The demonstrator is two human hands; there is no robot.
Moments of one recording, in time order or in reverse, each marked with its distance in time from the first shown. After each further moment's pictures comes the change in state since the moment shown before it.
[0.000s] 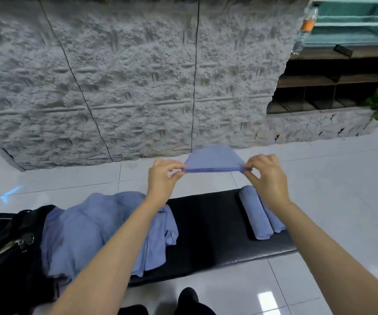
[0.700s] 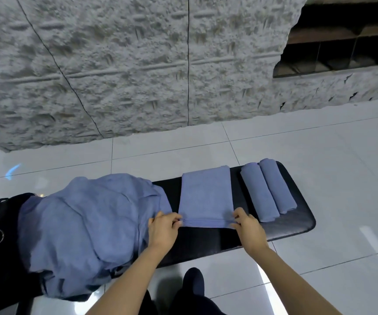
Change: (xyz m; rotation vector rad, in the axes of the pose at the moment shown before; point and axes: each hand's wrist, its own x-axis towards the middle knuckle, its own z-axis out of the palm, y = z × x) left_hand -0.138 -0.111 0.091 0.468 -0.366 -0.305; right_hand -0.169 0.052 0.117 -0.108 -0.656 0.467
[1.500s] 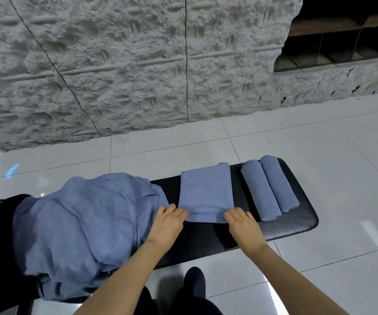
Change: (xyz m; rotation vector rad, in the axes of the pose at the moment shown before) left_hand 0.016 -0.004 0.008 0.425 -0.062 0.498; right_hand 0.014 0.003 0.015 -0.338 0.143 -0.399
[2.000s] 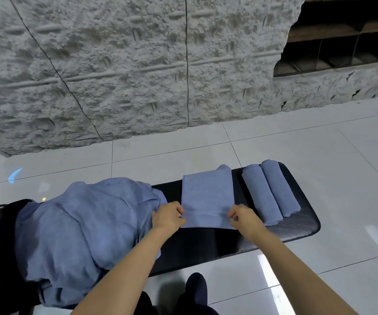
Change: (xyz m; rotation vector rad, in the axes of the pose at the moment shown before) left_hand 0.035 -0.008 -0.026 -0.554 -0.278 -0.545; right_hand 0.033 0.018 -0.016 0.493 -0.353 0.357
